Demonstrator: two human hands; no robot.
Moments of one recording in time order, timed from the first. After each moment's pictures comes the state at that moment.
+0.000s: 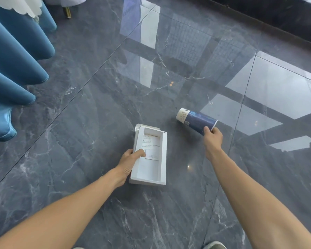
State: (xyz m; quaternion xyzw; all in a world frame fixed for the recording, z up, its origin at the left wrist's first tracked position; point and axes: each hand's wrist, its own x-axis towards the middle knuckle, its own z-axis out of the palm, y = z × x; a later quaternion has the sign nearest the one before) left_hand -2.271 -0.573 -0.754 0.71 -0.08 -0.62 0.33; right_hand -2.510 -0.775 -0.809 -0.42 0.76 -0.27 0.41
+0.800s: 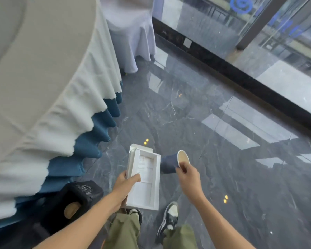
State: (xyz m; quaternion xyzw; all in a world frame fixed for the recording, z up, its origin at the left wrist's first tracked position) left_hand -2.217 -0.356 -0.127 0.73 -0.01 -0.59 0.34; right_hand -2.416 -0.492 -0.141 -0.63 0.62 -0.06 0.46
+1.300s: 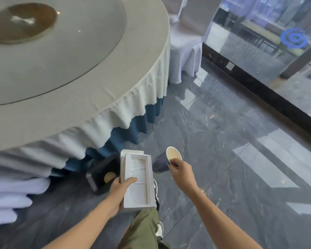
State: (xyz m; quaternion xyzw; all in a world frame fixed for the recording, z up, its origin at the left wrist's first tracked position) left_hand -2.238 -0.118 -0.039 0.74 0.14 -0.48 0.46; right_hand -2.360 -0.323 -0.059 -0.77 0.44 -0.01 0.47
